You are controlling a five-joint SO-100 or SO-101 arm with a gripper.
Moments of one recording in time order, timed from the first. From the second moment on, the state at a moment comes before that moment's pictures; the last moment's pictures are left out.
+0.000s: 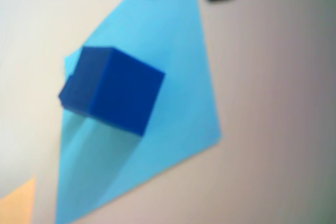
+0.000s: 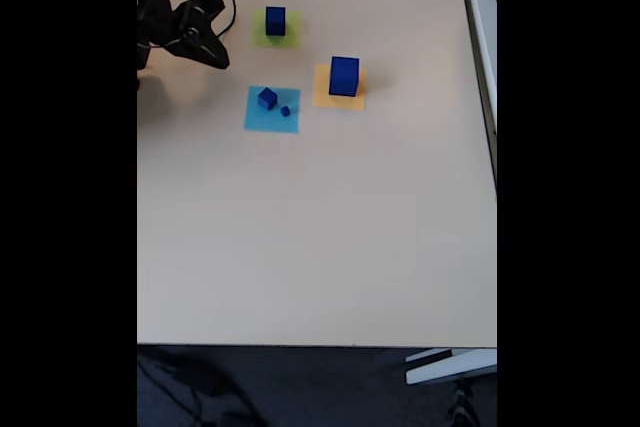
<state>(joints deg) 10.4 192.4 181.9 55.5 -2.2</state>
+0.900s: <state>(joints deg) 15.7 184.3 175.5 44.8 51.3</state>
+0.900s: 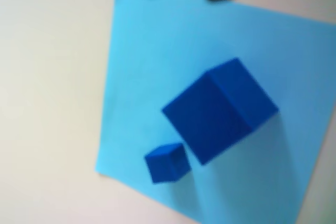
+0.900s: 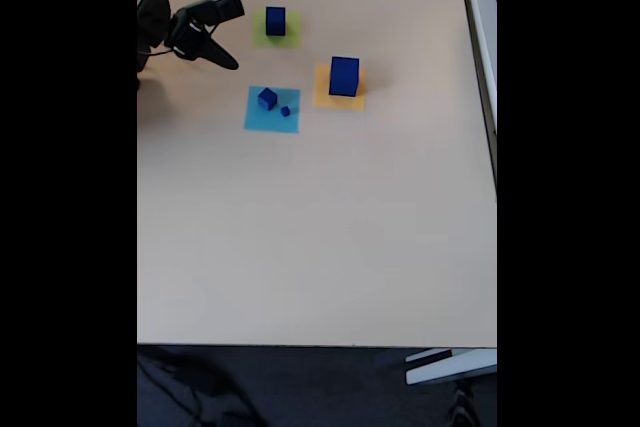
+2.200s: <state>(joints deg) 10.8 100.0 108.6 67.1 94.1</state>
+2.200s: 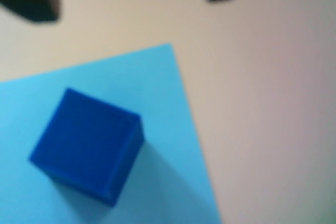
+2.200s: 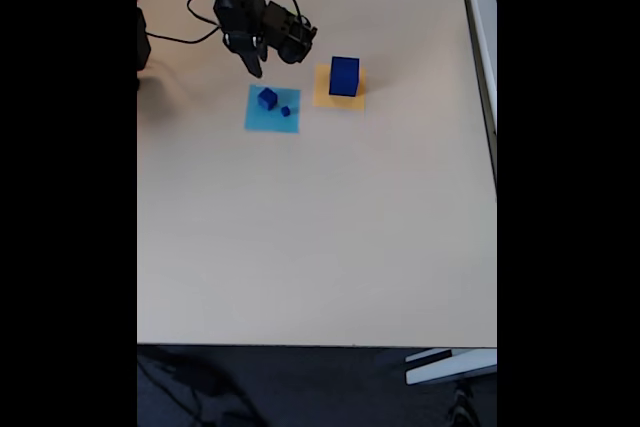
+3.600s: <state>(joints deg) 12.4 73.3 80.8 84.6 99.1</state>
